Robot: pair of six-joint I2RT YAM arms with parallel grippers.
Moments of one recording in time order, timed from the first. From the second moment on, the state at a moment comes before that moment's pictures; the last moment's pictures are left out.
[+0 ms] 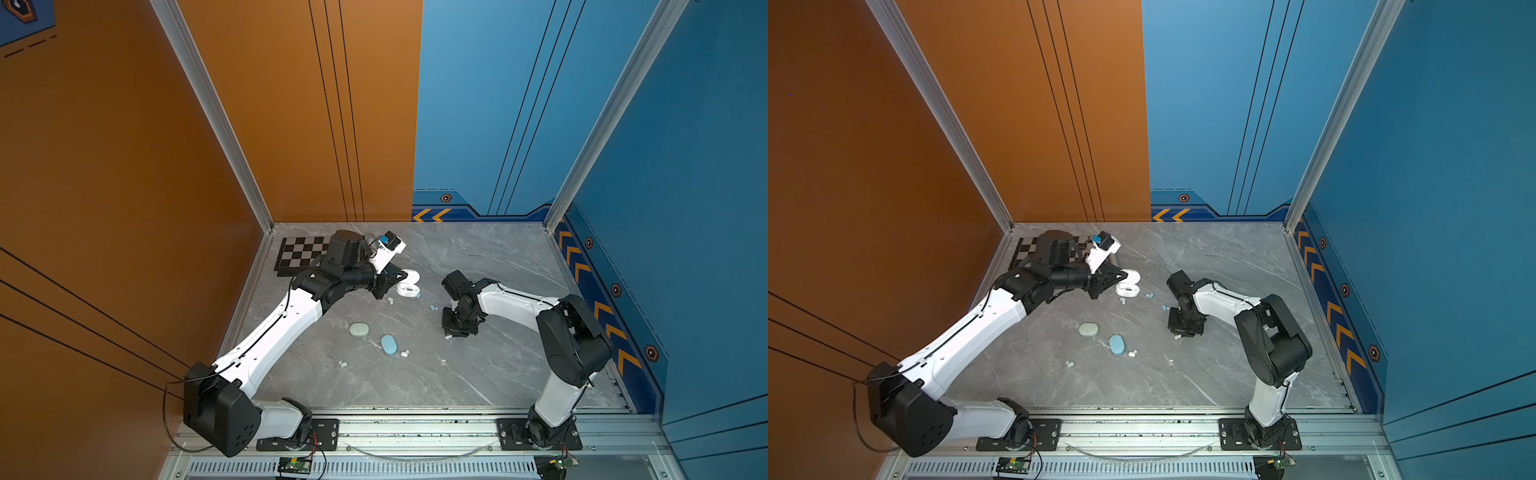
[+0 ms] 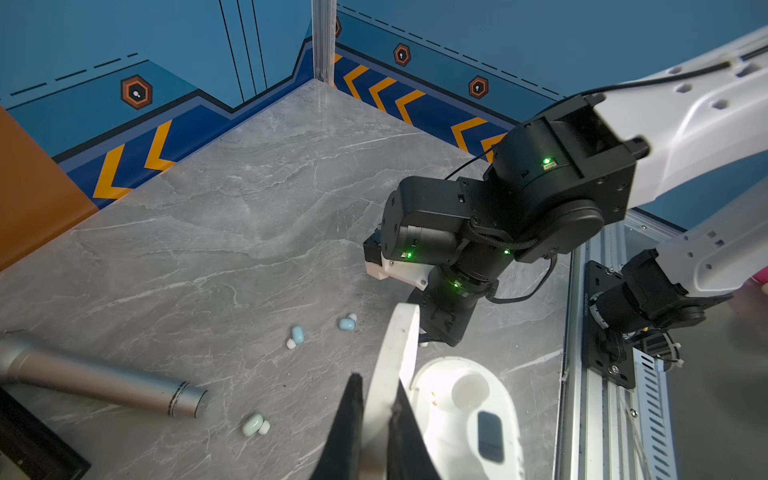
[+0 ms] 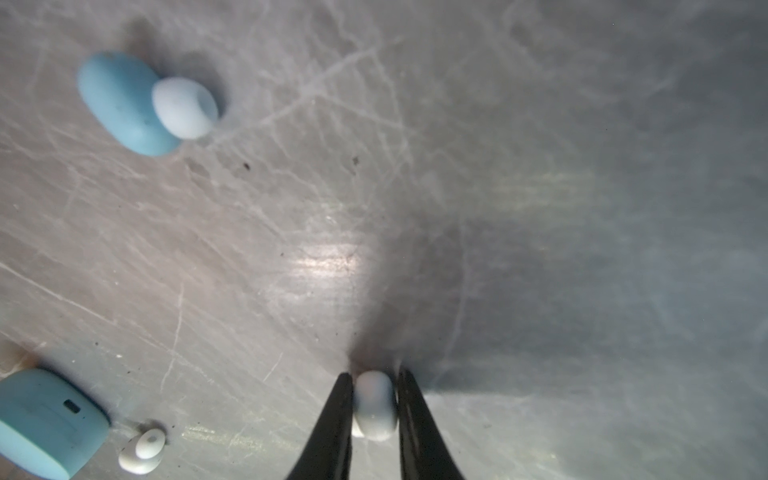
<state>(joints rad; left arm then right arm) -0.48 1.35 1.22 -0.44 0.58 0.16 0.54 1.78 1.09 -0.74 -0.17 0.68</state>
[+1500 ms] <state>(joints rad) -0.54 1.52 1.04 0.04 0.54 0.20 0.47 1.52 1.36 -0.79 -0.54 0.63</state>
